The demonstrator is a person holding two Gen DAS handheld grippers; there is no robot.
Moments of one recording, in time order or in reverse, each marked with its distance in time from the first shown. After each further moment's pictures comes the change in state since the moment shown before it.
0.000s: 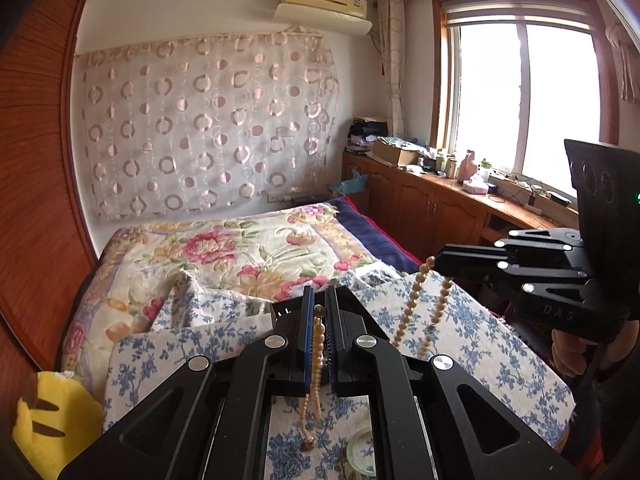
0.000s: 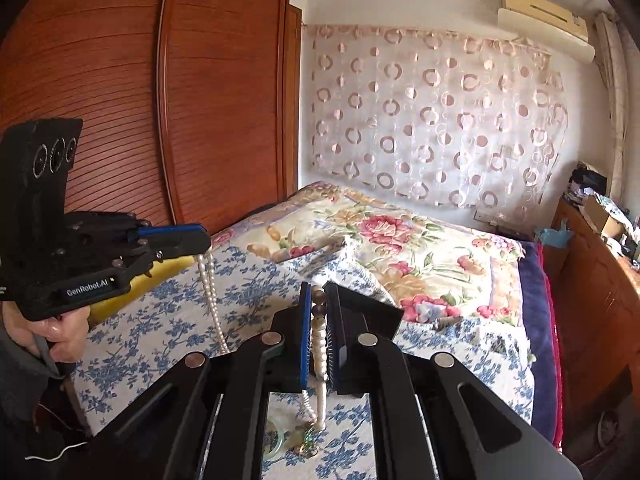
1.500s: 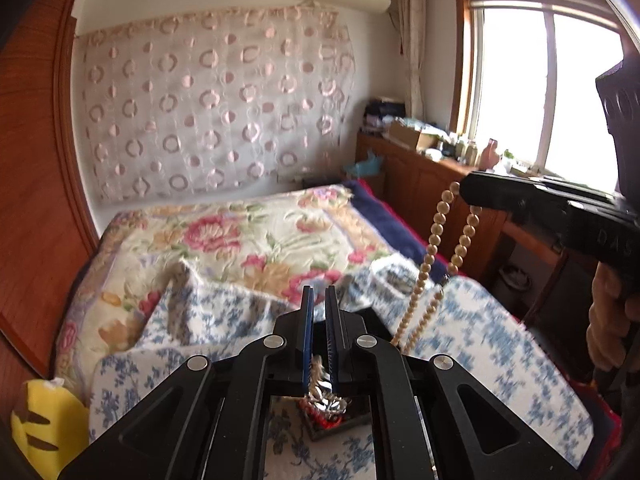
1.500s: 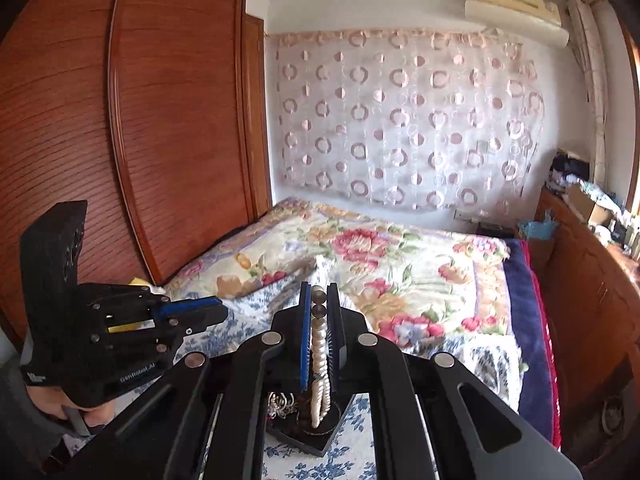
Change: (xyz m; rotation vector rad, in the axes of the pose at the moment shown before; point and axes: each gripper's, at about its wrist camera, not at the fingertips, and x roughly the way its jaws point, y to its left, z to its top) left arm 0.096 0.015 0.028 -0.036 0.096 0.033; right arm 0.051 -0.061 0.050 0.097 0.012 -0.057
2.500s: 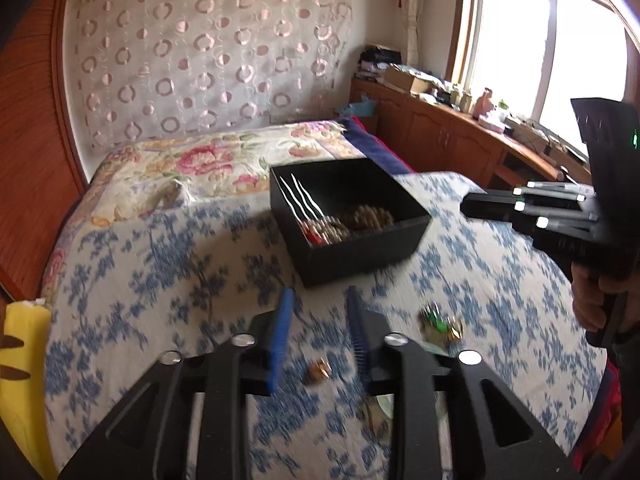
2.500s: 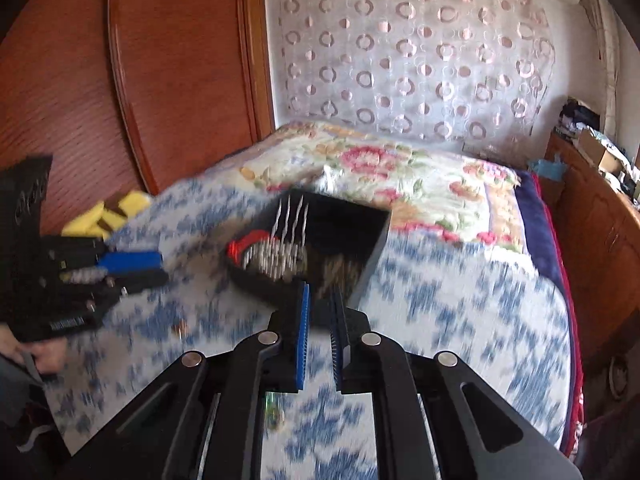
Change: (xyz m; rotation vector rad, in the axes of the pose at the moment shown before) left arm -0.006 0.004 -0.131 -0.015 0.175 -0.043; right arm 0.029 0.019 -0.162 -0.004 0.225 0.007
